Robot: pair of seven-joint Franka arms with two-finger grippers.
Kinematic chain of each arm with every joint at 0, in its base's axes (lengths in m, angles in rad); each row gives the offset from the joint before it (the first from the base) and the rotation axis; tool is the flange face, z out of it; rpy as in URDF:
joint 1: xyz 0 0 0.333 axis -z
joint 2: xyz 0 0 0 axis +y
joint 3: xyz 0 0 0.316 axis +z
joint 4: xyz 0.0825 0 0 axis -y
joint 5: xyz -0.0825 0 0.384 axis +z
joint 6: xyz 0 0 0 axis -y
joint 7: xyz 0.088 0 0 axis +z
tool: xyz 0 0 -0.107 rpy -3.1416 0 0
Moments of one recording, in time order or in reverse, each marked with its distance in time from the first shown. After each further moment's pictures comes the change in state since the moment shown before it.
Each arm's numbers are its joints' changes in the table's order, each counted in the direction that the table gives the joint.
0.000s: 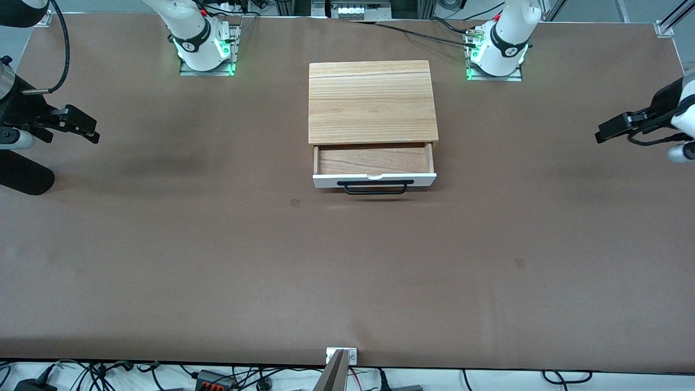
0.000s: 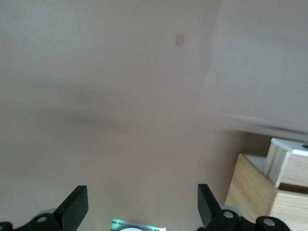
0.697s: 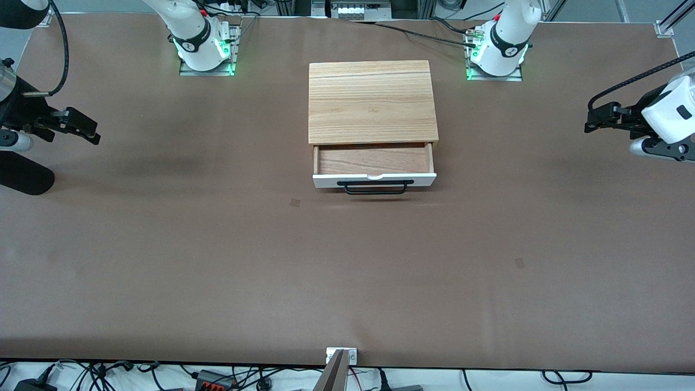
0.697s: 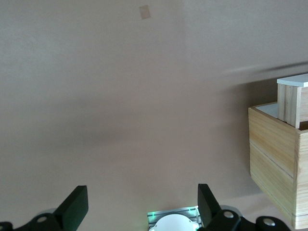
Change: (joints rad) left arm -0.003 0.003 -0.001 -0.079 0.001 -0.015 -0.361; right arm 0.000 0.001 0.000 0.000 0.000 0.000 -0.051
